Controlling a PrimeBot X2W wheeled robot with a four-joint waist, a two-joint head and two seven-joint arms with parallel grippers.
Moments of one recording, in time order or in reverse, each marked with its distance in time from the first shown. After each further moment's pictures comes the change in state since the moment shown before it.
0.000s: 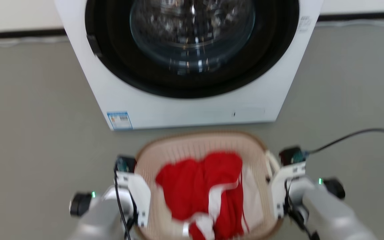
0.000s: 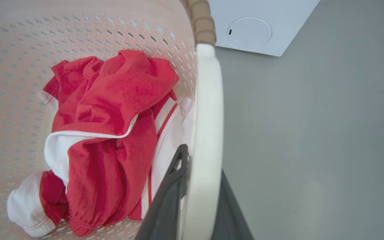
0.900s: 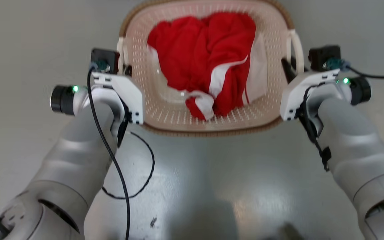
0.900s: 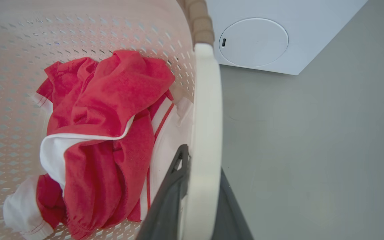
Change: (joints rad) left arm -0.414 0.018 0.058 0.002 0.011 0.018 -0.282; right arm -0.423 0.001 -0.176 0.120 -0.161 0.002 -0.335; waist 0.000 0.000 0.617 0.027
